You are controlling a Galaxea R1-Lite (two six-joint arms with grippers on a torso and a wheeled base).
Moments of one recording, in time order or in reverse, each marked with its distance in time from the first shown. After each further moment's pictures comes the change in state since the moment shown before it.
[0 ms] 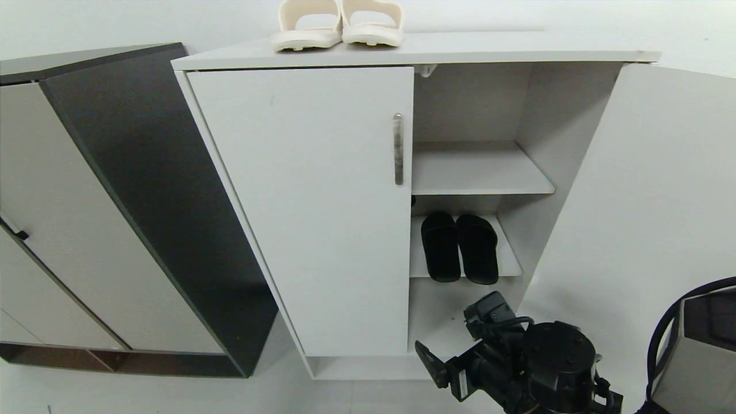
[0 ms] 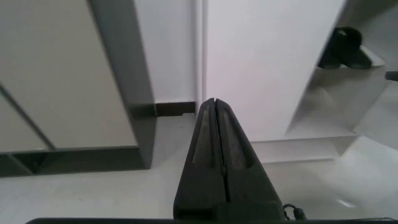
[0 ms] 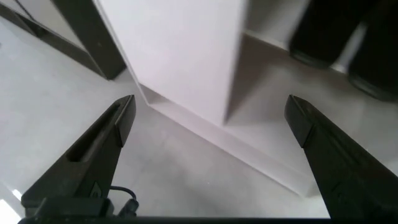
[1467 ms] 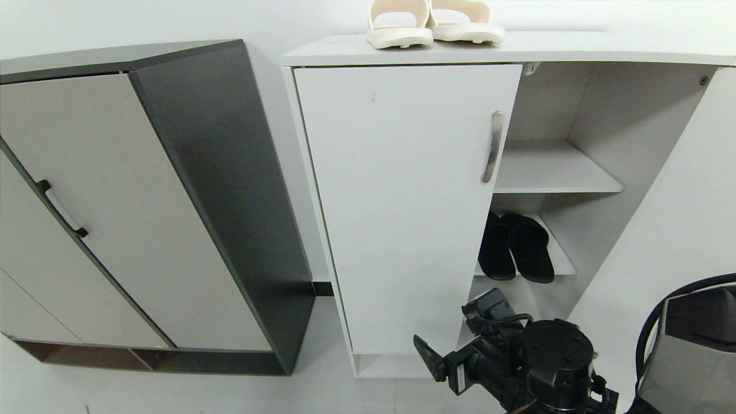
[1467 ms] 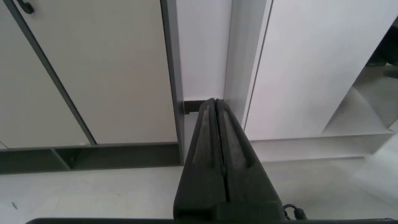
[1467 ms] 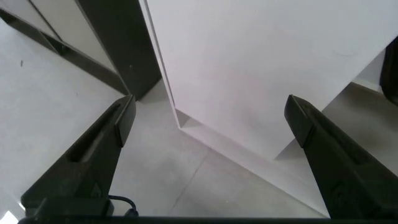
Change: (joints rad) left arm 0.000 0.000 0.000 0.000 -0.002 0.002; right arm -0.014 0.028 -0.010 -0.053 0.018 0.001
